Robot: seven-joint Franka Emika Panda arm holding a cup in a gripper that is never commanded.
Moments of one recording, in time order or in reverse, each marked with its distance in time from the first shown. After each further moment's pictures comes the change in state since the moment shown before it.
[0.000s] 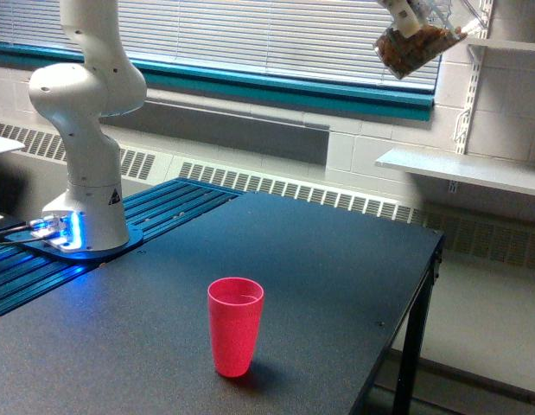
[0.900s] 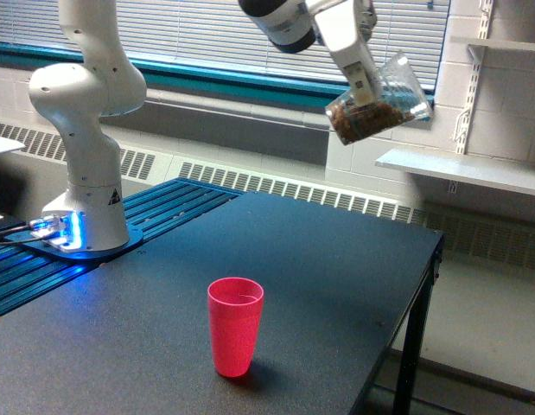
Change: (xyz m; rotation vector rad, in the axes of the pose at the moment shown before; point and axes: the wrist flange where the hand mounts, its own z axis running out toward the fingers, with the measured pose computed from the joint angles) arm -0.063 0.062 0.050 -0.187 0.011 -0.203
